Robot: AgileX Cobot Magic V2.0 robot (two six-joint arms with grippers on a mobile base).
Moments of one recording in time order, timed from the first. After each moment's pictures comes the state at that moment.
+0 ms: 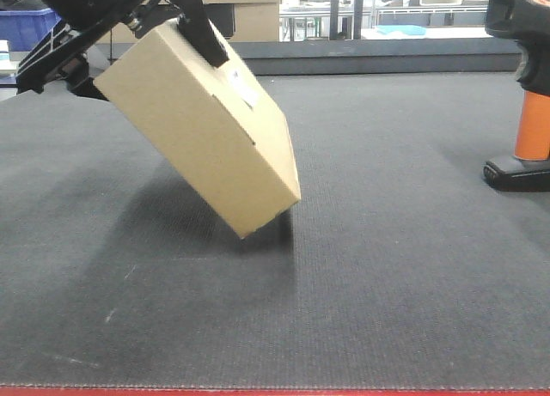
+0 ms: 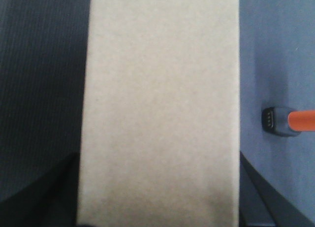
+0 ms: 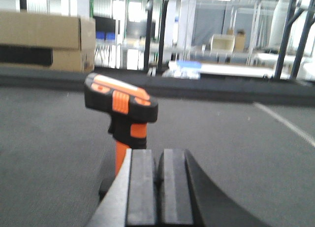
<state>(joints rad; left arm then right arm) -0.42 1.55 -1.16 -0.43 0.57 -0.34 -0.14 0.00 -0.05 0.07 0.03 -0.08</state>
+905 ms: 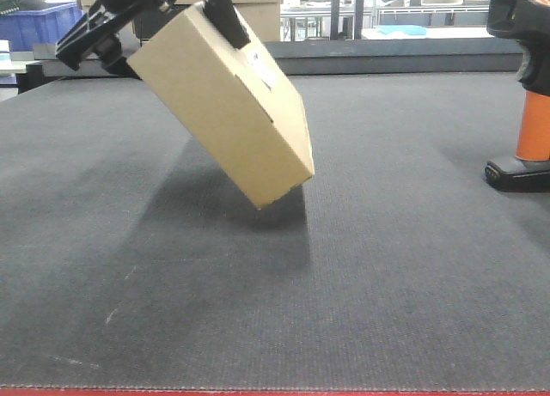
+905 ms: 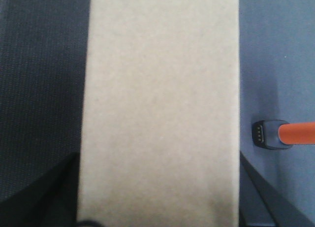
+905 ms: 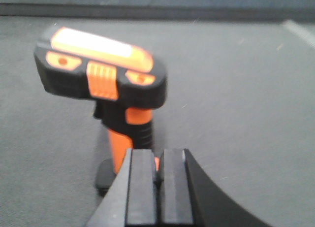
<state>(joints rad) -0.42 1.65 -1.30 -0.42 0.58 -0.31 -0.11 0.95 -0.32 0.11 -0.30 -0.03</state>
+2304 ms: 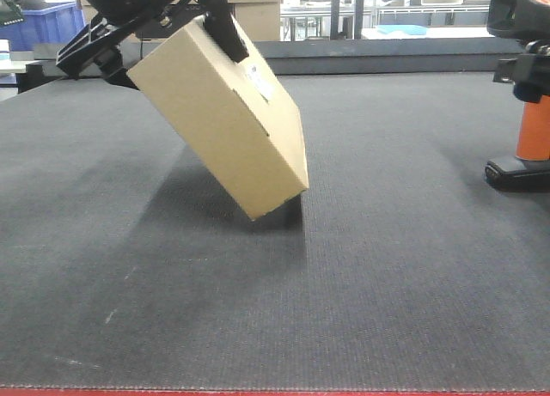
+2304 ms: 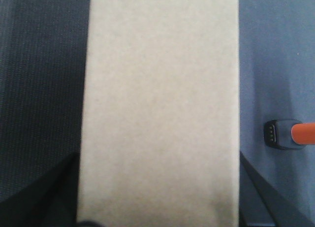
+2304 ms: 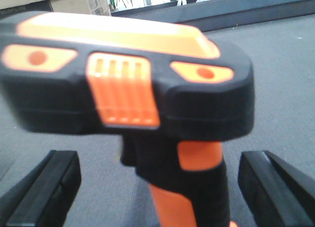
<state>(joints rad) -0.42 1.66 -1.30 -0.40 0.58 -0.31 -0.01 1.59 -0.41 0.12 -0.99 0.14</state>
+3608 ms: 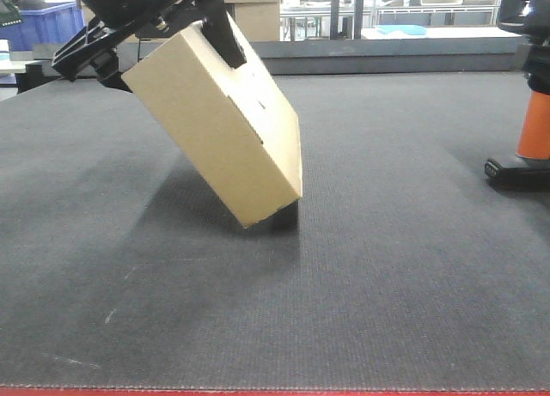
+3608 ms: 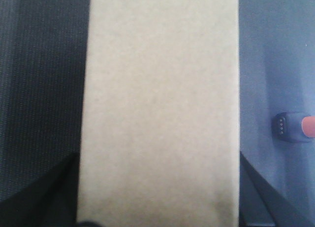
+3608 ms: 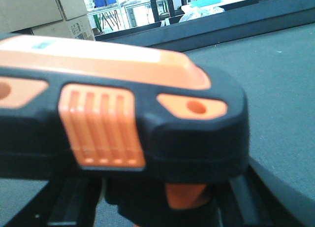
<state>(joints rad) -0.42 1.66 -1.30 -0.38 0.60 -0.31 -0.01 1.65 -0.45 0.20 -1.07 0.15</state>
